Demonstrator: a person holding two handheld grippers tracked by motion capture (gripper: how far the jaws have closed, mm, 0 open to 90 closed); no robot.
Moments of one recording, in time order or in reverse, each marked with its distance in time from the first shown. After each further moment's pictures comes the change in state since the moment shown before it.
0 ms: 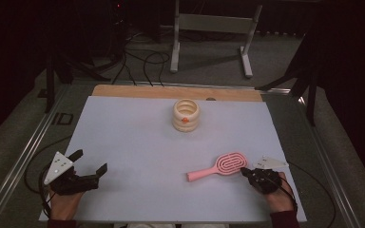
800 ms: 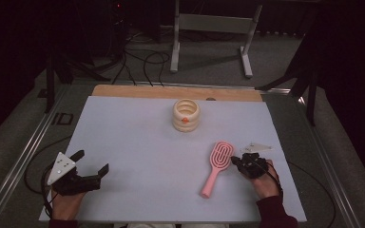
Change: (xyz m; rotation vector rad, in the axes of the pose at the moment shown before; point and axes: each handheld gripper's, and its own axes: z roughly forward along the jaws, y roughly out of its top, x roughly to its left) left arm -0.003 -0.001 0.003 0.012 -0.001 0.015; right arm -0.001 0.036 0.033 0.027 0.000 0.060
